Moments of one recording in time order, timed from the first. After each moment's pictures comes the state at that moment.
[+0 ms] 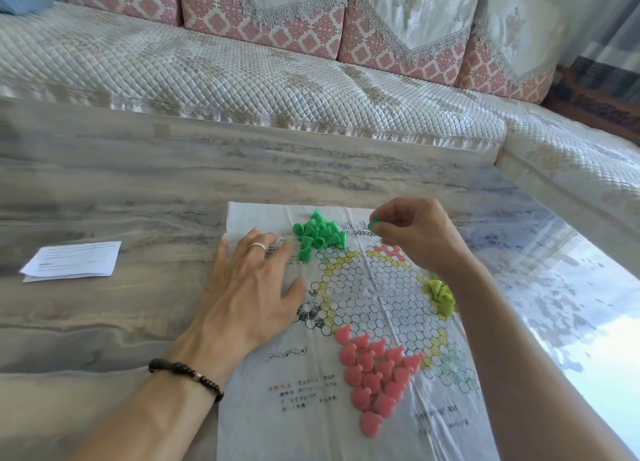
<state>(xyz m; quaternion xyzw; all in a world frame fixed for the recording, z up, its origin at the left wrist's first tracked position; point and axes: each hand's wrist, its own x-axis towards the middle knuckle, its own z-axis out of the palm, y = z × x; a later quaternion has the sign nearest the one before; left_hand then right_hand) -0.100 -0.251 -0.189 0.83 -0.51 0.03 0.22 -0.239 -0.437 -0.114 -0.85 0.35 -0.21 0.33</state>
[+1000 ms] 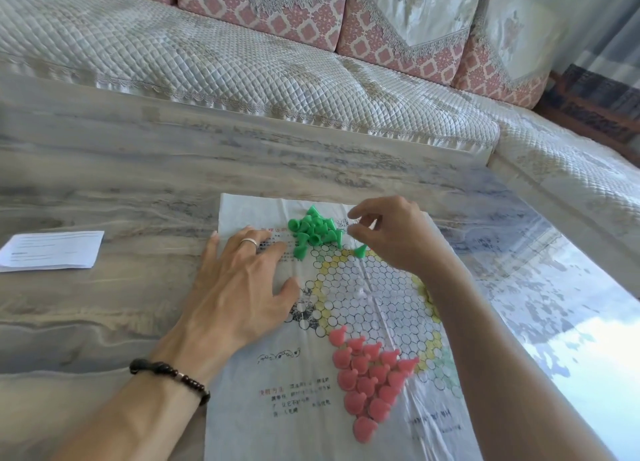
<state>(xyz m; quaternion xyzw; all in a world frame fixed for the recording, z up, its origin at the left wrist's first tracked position) -0.095 -0.250 -0.189 0.83 -0.50 0.00 0.24 -0.217 -0.440 -0.123 -0.94 0.29 -0.14 0.14</state>
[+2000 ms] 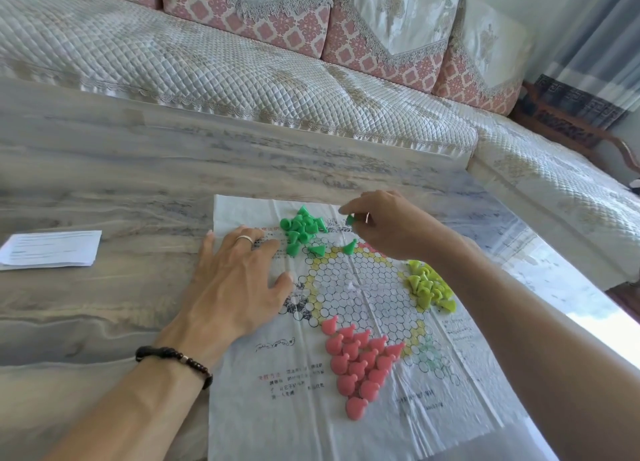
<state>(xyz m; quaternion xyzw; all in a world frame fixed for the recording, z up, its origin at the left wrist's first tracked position) -0.093 -0.253 -0.195 0.83 -0.50 0.00 0.24 -0.220 -0.430 -0.092 -0.97 0.22 -0.03 0.04</state>
